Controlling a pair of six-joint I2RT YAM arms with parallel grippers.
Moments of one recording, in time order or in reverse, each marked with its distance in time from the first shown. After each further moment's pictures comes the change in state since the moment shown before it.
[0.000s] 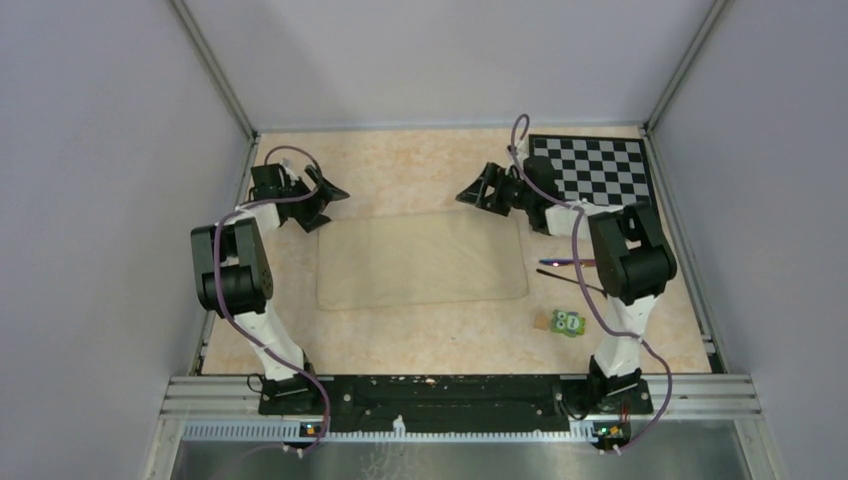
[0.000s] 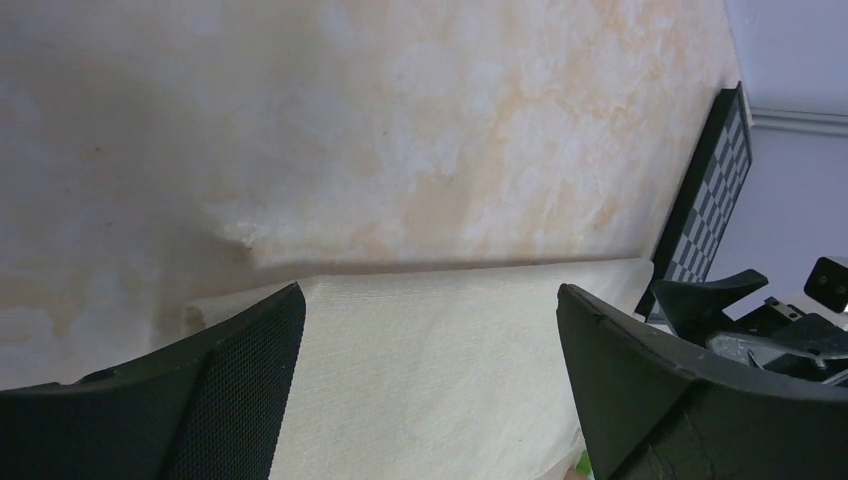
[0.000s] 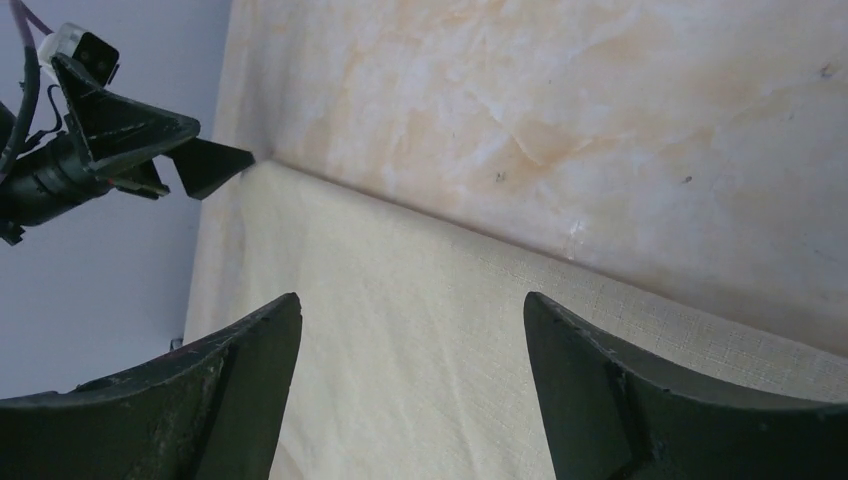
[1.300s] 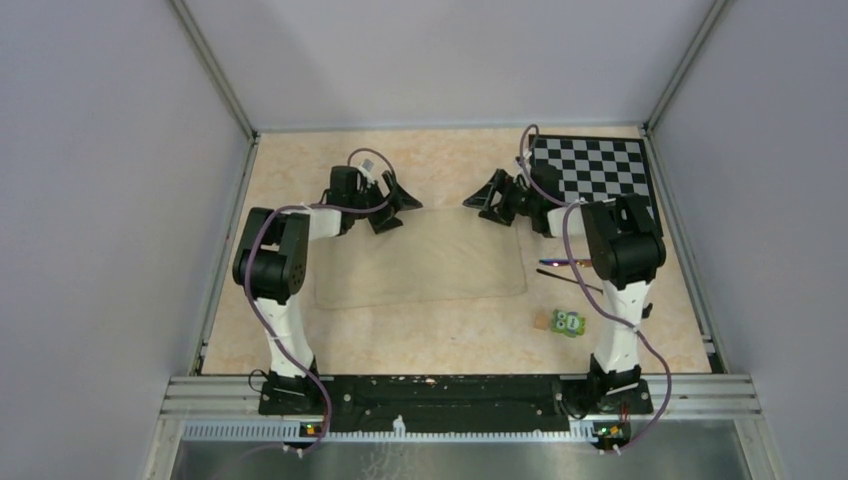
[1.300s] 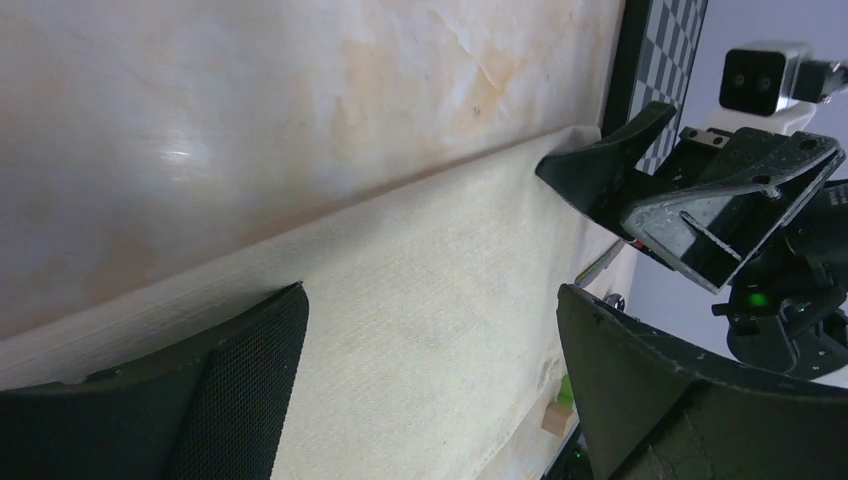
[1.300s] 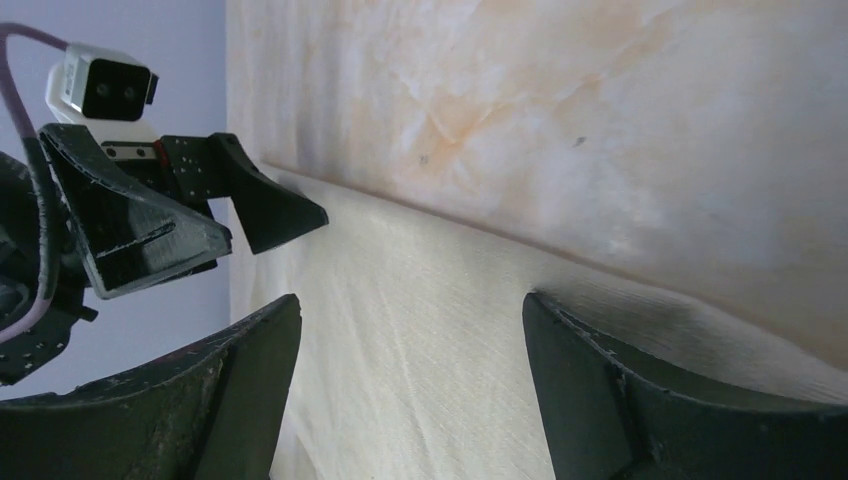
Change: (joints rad) left arm -0.393 0.136 -0.029 0.297 0.026 -0.159; right arm -0.037 0.152 -0.005 0.098 -0.103 0.126
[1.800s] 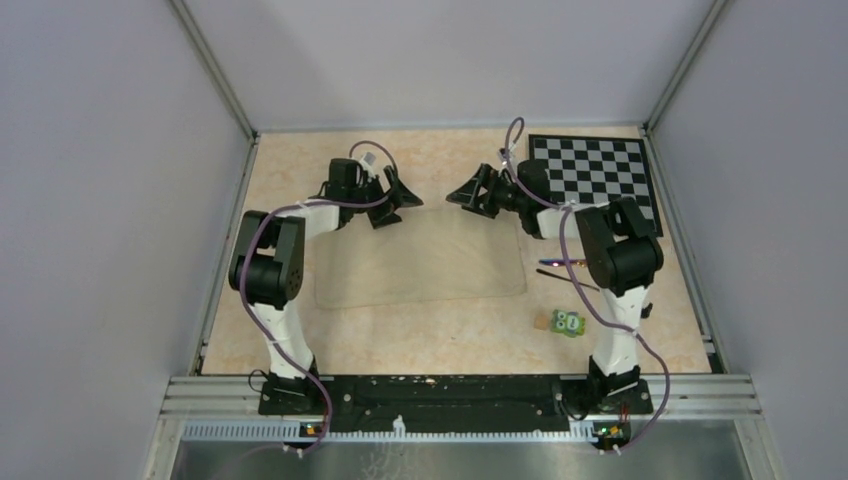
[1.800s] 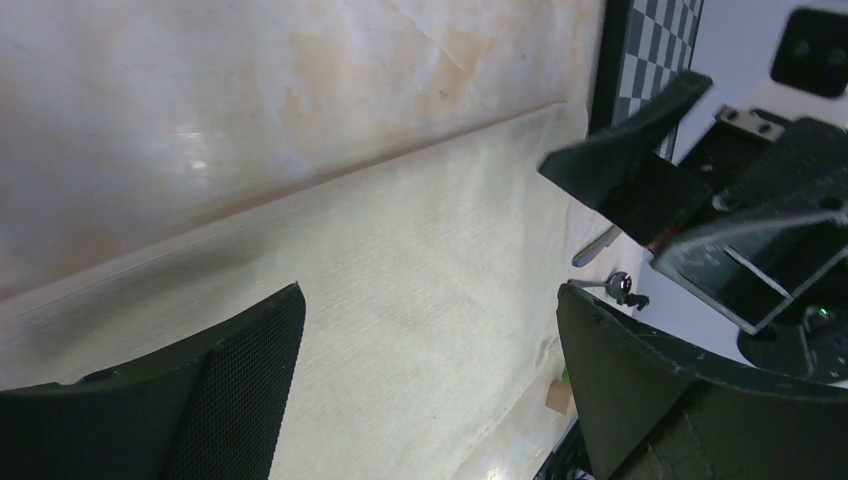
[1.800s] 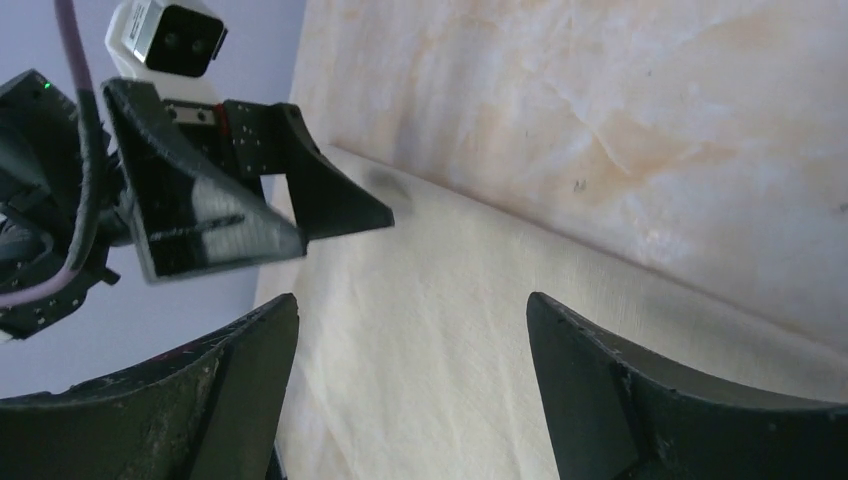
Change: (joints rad) left arm 0.023 -0.046 0.050 -0.124 0.025 0.074; right arm 0.063 -0.082 -0.019 0.069 0.013 0.002
